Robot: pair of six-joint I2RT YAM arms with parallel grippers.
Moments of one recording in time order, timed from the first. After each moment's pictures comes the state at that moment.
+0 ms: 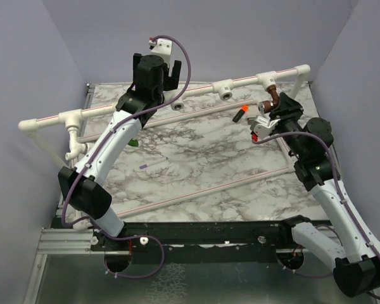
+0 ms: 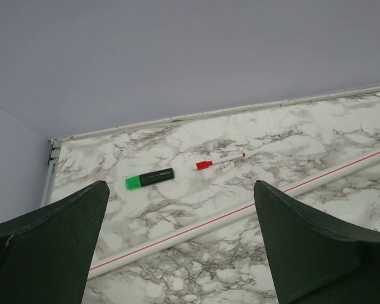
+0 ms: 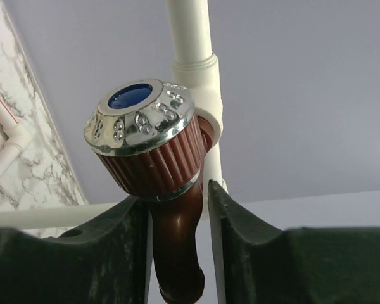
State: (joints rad) left arm -0.47 1.61 1.70 -0.32 -0.43 0.06; right arm 0.27 0.88 0.89 0.04 -0.13 -1.46
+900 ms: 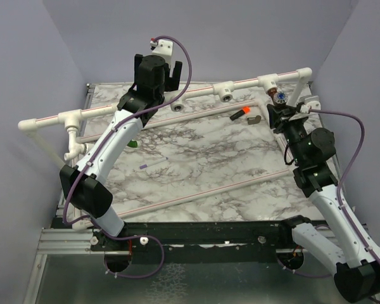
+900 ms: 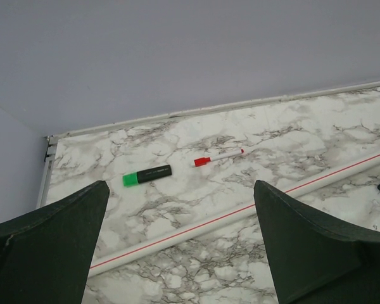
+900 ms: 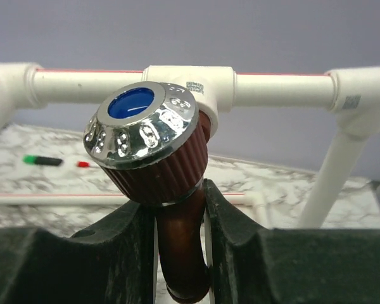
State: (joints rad) left arm -0.47 1.62 1.71 -0.32 -0.43 0.06; right arm 0.27 0.83 0.79 0.25 0.01 -0.09
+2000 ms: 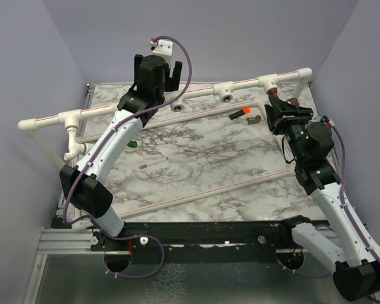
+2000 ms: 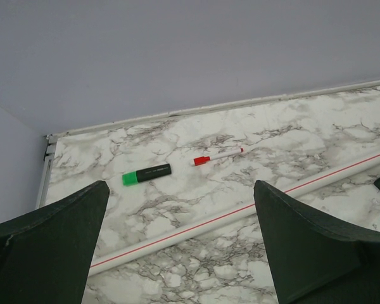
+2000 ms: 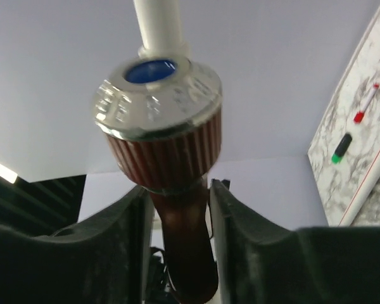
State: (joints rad) left arm -0.47 1.62 1.71 -0.32 -0.43 0.06; right arm 0.26 0.85 0.83 0.07 0.13 1.67
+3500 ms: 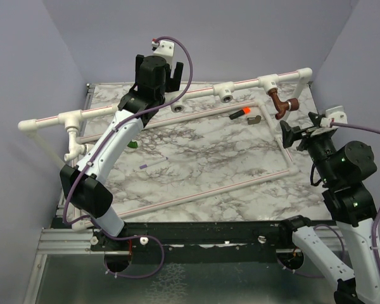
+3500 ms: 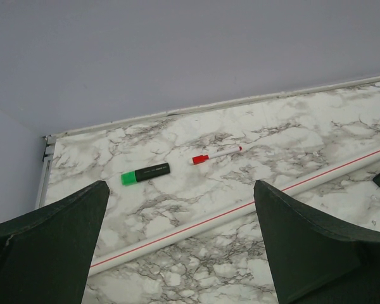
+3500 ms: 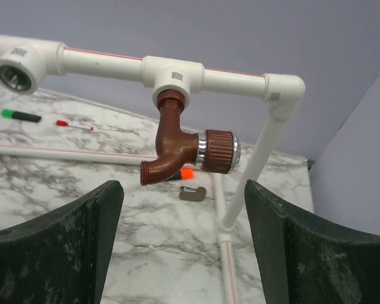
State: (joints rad) left arm -0.48 1.62 1.71 -0.33 -0.43 0.06; right arm 0.28 0.63 1.07 -0.36 0.06 -0.09
